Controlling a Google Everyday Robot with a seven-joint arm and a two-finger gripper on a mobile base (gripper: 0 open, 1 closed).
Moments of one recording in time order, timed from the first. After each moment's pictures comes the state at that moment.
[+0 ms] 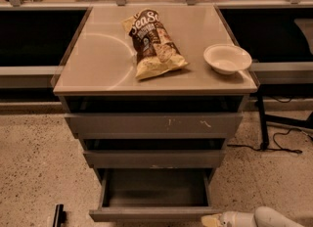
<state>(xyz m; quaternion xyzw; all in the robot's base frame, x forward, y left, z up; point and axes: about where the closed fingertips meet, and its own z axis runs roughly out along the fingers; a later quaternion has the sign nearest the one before) 0.398 -0.217 0.211 -0.15 0.88 0.40 0.21</state>
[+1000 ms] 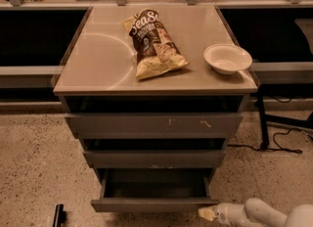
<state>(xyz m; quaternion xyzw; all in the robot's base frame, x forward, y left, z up) 0.445 -0.219 0.151 -0.16 0.88 0.38 0.22</state>
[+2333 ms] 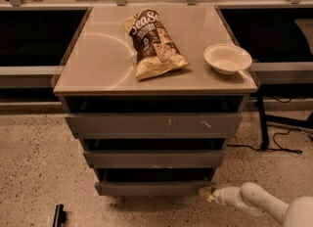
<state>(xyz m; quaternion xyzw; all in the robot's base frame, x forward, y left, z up) 0.529 -0.234 0.179 -0.23 0.88 0.28 0.30</state>
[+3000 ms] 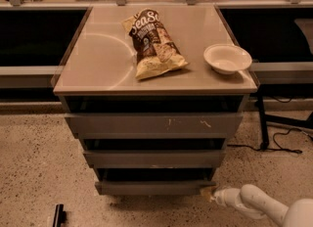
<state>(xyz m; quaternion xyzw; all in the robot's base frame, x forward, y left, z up) 0.537 -0.241 0.168 -0.22 0.89 0.26 0.31</state>
